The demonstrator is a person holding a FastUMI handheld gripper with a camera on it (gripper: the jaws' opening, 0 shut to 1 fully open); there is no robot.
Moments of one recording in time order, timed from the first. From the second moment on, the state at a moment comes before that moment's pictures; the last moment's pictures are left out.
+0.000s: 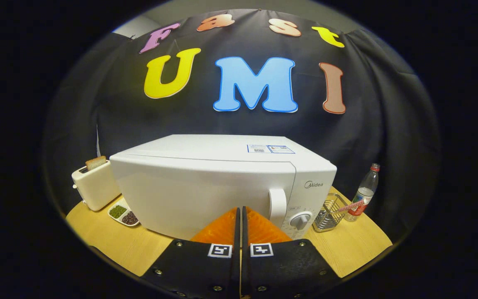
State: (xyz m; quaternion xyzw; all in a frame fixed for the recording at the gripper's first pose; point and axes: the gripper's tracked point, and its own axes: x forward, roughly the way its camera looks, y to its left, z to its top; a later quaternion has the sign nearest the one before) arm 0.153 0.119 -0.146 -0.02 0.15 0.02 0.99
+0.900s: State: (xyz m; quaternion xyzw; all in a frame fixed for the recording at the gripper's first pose) arm 0.008 0.120 -0.070 -0.01 0.07 -0.02 1.00
